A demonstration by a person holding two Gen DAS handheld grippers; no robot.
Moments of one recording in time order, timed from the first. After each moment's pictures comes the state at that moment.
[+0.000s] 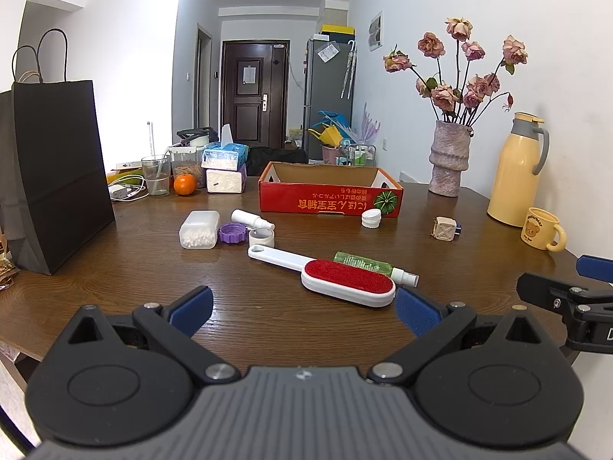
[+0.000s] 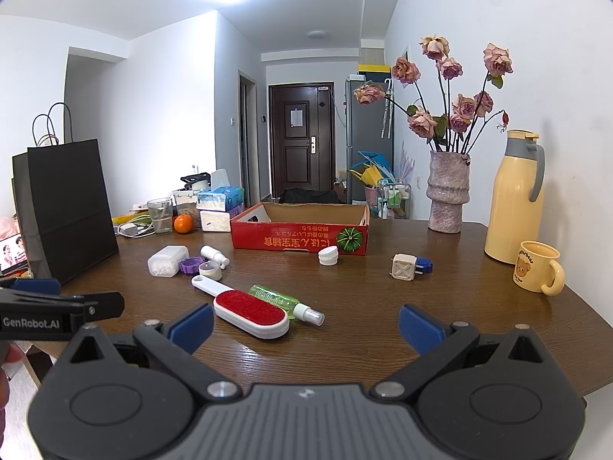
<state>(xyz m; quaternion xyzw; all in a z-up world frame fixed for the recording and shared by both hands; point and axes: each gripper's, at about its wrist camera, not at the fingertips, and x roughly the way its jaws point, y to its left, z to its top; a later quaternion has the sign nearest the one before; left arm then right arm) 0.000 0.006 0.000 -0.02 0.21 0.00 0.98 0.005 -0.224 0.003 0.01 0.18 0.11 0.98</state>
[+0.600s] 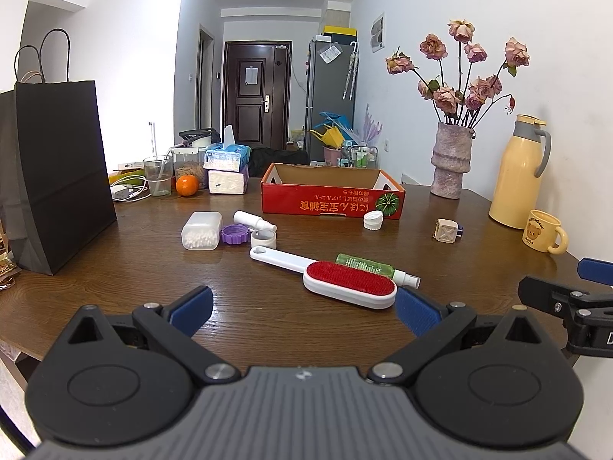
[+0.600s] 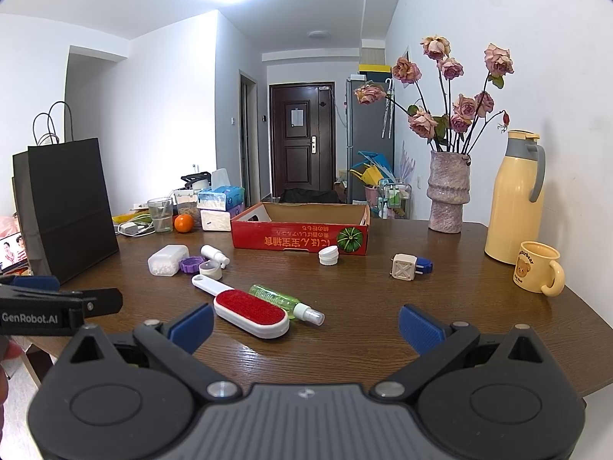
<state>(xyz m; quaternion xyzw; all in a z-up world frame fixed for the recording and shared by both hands) 0.003 0.009 0.001 -0.02 0.21 0.00 0.98 0.005 -0.223 0.003 0.01 0.18 0.11 0.98</state>
